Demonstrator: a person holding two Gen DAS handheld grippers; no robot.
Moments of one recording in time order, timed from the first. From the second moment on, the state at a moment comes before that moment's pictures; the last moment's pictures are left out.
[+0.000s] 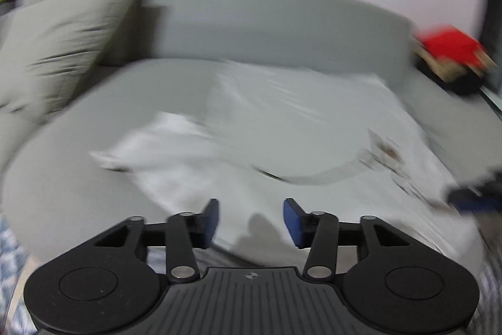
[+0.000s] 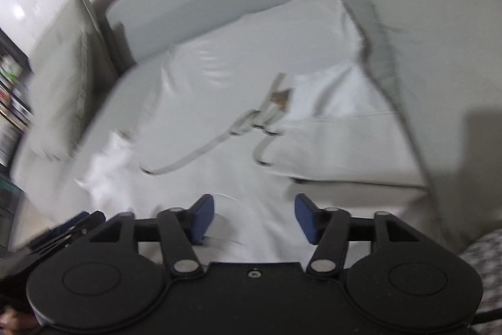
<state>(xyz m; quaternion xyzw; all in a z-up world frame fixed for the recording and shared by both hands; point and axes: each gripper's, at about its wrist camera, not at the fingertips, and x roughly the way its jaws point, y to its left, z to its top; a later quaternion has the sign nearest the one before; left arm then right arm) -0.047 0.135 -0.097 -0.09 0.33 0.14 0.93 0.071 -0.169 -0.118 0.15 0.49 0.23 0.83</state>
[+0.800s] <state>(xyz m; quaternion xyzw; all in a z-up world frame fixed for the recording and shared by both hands) 0.002 0.327 -0.133 -0.37 0.31 0.24 0.84 0.098 -0.123 -0.170 0.28 0.56 0.23 0.75</state>
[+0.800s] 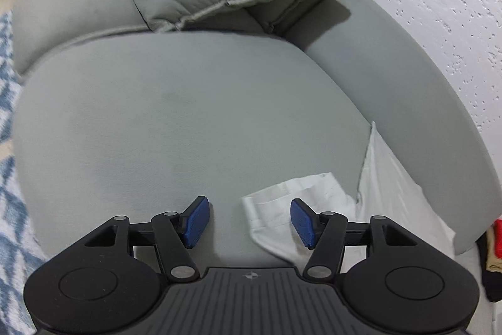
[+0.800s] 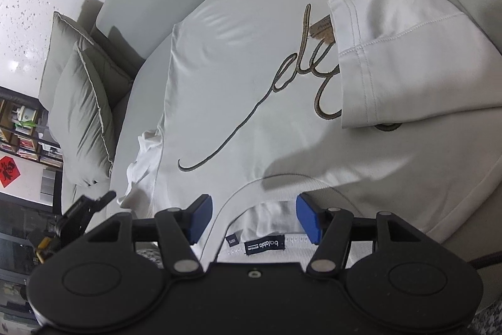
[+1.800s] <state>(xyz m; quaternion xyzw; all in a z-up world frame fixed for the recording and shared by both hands) 0.025 0.072 -0.100 0.17 0.37 0.01 0.91 0.101 -0.142 -0.175 0.33 0.55 0.24 0.73</state>
